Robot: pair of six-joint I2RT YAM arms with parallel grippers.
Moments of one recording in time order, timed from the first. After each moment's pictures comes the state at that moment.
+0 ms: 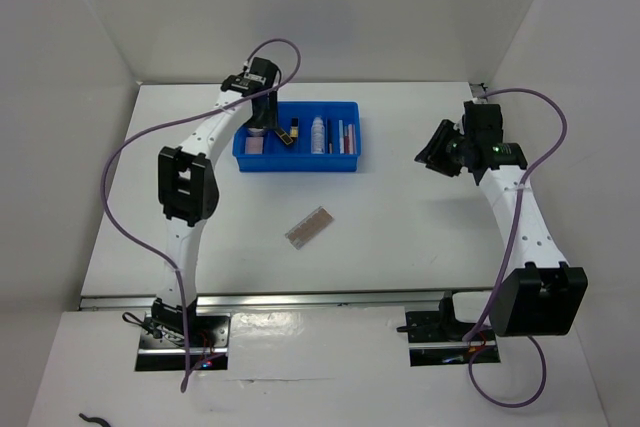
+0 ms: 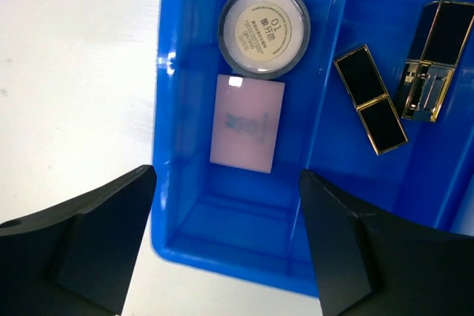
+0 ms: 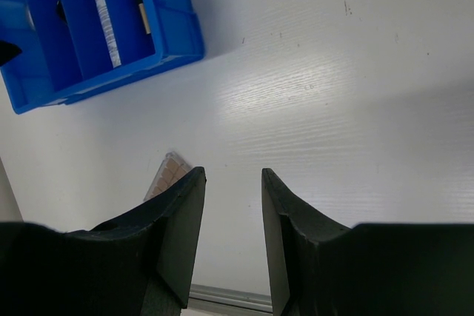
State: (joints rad) left arm -0.30 2.29 2.21 -0.96 -0.39 -0.32; right arm -0.01 1.27 1.19 -0.70 -0.21 0.52
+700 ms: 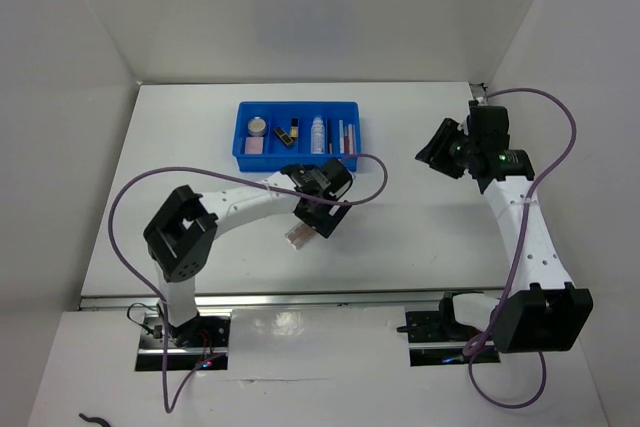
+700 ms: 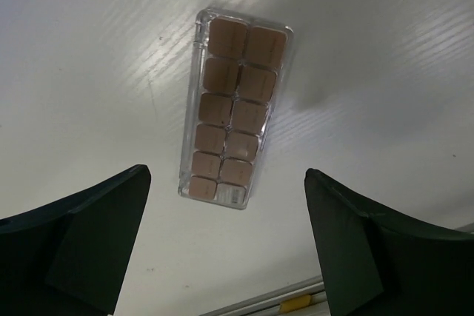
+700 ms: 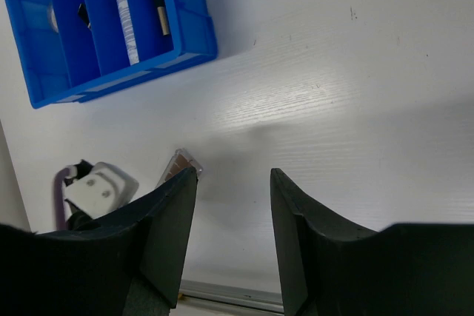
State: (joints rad) left arm -0.86 1.84 1.41 -0.78 -0.19 -0.21; right arm 0.00 1.19 1.19 -0.72 -0.21 0.52
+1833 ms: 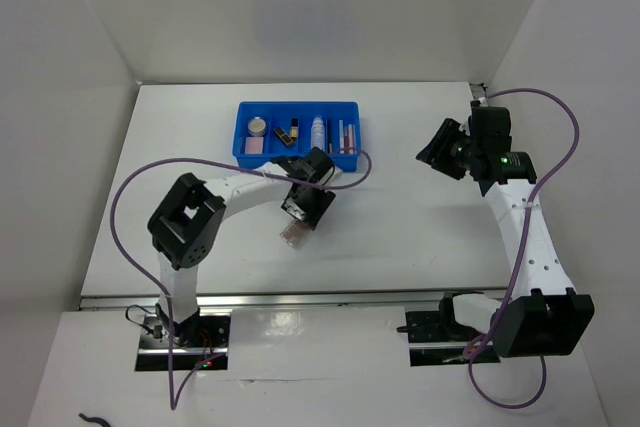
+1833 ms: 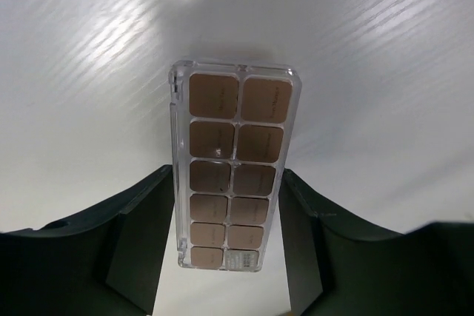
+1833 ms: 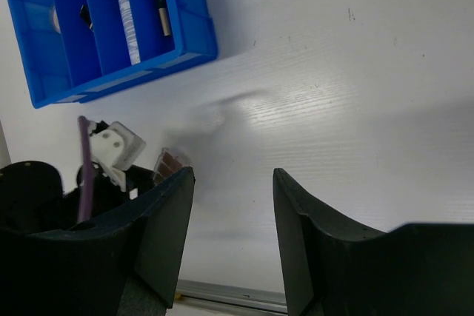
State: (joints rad) left arm -0.74 1.95 1.37 -0.67 -0.02 -0.16; right arm 0.00 1.17 1.19 -0.73 -0.20 0.52
